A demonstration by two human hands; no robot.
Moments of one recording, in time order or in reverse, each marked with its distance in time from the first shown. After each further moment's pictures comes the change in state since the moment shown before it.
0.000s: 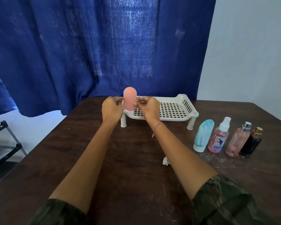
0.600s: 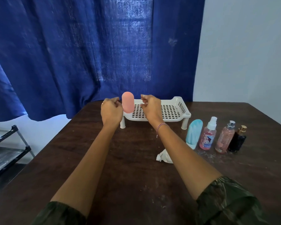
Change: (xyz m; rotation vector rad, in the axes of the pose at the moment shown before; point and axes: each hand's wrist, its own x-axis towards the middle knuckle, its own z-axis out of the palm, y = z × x) left_hand -0.026 0.032 -0.017 0.027 0.112 -0.022; right_hand -0.022 -0.023 -0.045 -0.163 0.010 -0.110
